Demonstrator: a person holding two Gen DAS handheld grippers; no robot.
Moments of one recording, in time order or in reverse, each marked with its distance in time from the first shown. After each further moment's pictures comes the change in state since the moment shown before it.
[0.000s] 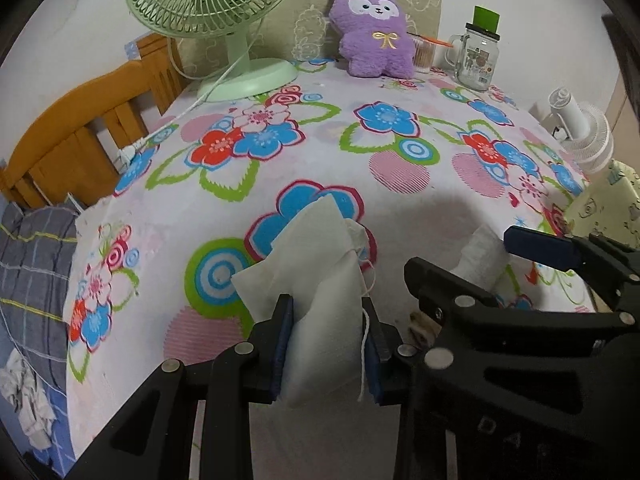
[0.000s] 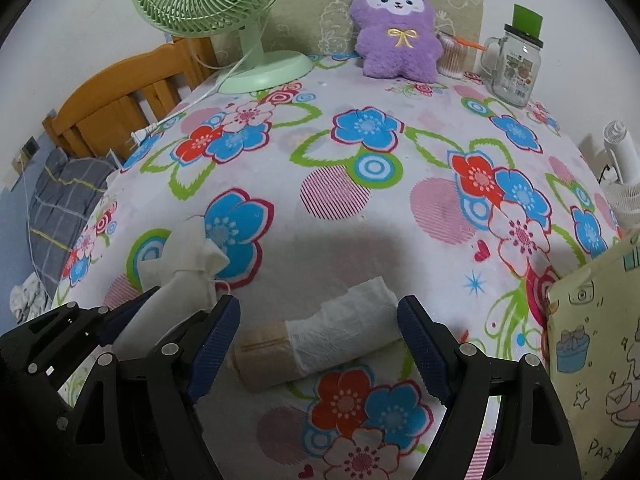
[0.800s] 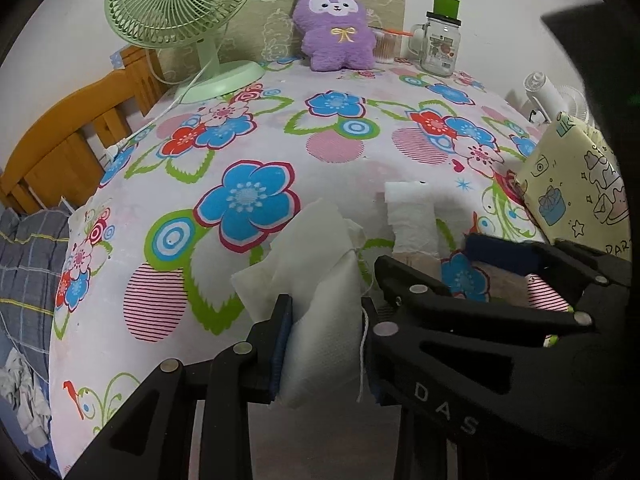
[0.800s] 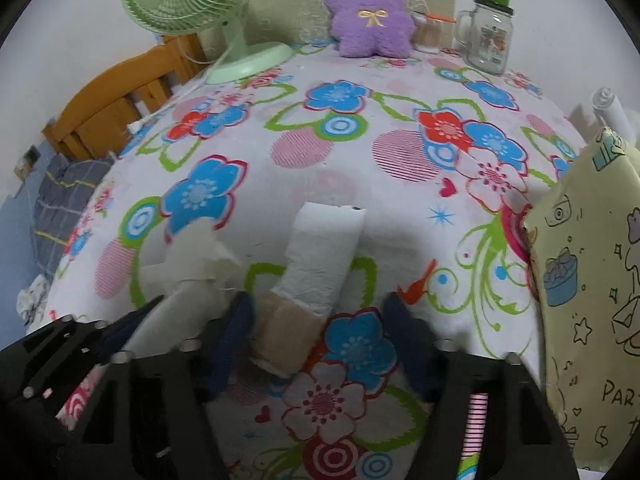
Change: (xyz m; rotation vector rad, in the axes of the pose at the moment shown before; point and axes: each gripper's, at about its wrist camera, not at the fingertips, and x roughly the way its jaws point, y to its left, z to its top) left arm -0.020 -0.046 -0.030 0.029 -0.004 -0.025; right arm -0.011 -0.025 -0.037 0.048 0.008 0.039
